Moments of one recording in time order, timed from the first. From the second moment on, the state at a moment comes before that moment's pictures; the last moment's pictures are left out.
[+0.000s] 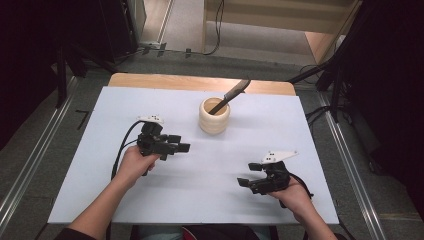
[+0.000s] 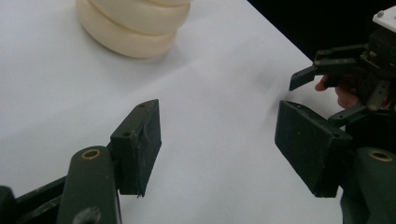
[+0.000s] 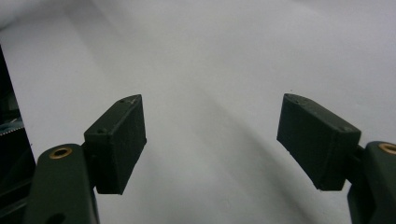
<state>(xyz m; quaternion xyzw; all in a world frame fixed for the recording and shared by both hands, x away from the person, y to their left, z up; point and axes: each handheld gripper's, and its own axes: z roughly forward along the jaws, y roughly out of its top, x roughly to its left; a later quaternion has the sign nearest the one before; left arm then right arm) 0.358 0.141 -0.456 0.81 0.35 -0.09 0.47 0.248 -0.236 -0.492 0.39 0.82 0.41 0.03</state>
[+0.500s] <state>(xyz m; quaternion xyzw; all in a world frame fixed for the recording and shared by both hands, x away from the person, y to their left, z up) 0.338 0.152 -0.460 0.82 0.34 -0.08 0.46 0.249 -0.237 -0.493 0.39 0.82 0.41 0.03</state>
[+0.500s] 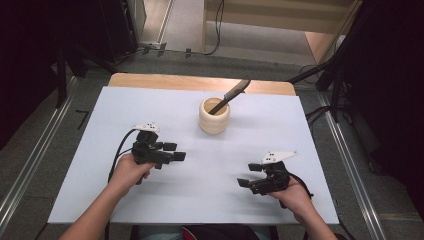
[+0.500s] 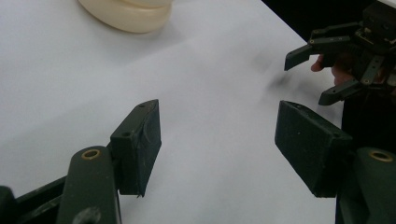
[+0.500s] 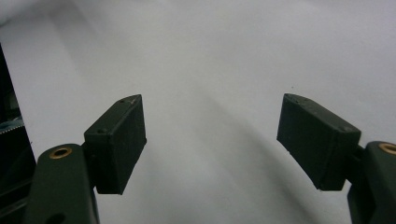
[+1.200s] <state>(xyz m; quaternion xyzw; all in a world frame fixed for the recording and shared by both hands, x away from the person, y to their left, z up) 0.315 0.174 -0.464 0.82 0.35 -0.07 0.44 0.250 -0.238 -0.494 0.39 0.82 0.41 0.03</state>
